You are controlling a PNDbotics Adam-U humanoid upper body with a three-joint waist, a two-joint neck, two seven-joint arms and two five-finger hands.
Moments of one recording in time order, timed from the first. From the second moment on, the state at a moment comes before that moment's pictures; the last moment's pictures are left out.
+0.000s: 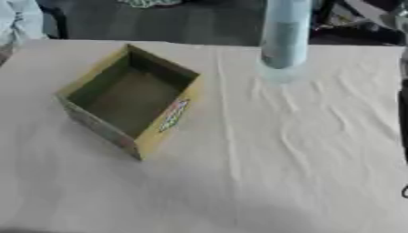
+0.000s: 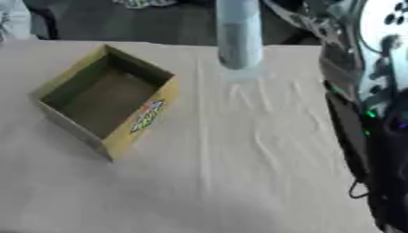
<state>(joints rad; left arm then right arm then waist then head) -0.24 0.40 0.19 -1.98 0.16 0.02 0.61 -1.10 -0.21 0.34 -1.94 -1.54 0.21 -0.89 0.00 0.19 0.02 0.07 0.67</state>
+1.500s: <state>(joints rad) -0.44 0.34 0.10 -1.97 0.22 0.03 0.51 -1.33 -0.04 0.52 -1.37 -1.48 0.19 -0.85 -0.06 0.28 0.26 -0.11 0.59</state>
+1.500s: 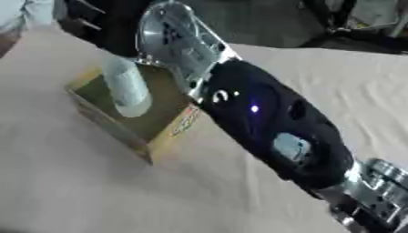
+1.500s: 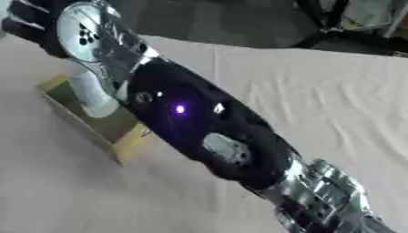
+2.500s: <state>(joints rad) -0.44 0.34 0.10 -1.97 0.22 0.03 0.52 -1.26 -0.04 0.49 -1.19 -1.45 0.19 -0.78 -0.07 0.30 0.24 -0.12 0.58</state>
